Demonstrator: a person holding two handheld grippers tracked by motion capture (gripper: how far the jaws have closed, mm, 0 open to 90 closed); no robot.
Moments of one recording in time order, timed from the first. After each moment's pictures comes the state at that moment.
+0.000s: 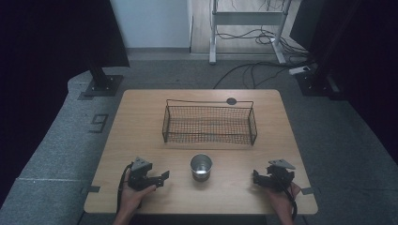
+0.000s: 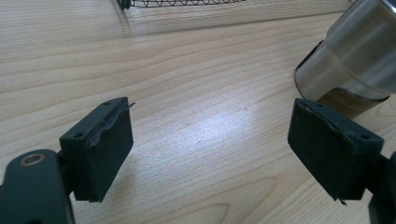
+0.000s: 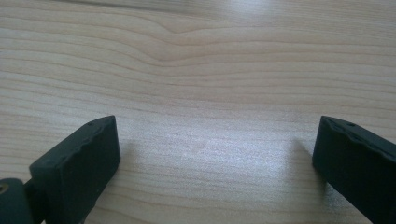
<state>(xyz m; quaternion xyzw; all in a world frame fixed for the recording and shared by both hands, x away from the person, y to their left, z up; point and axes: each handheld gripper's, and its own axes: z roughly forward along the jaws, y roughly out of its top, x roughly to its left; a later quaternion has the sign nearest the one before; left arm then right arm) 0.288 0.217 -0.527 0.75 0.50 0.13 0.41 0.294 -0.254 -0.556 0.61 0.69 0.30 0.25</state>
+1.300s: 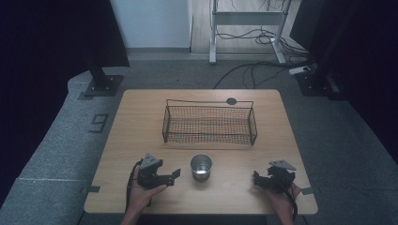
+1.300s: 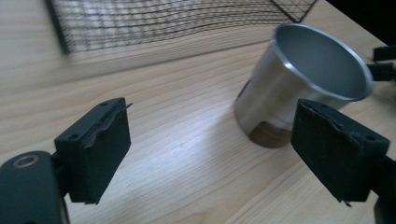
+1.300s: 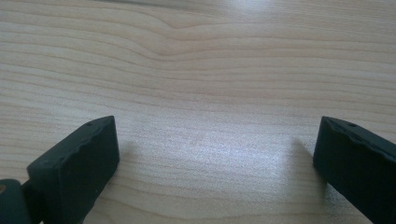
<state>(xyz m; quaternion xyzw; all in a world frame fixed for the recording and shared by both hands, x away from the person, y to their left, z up) 0.284 0.176 -0.495 0.77 0.45 0.12 0.44 0.290 -0.256 -0.557 0.61 0.69 0.30 0.25</state>
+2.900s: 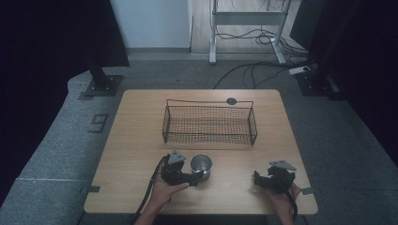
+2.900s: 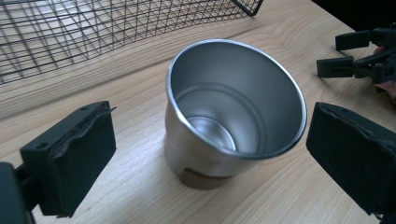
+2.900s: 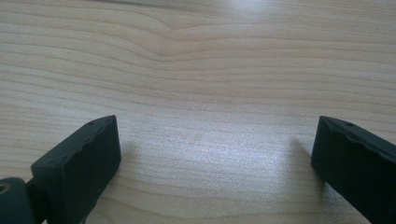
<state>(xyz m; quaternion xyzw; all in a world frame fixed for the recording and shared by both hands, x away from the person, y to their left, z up) 0.298 0.105 -0.493 0.80 0.41 0.10 0.43 0.290 -0.257 -0.557 0.61 0.69 0.30 0.25</state>
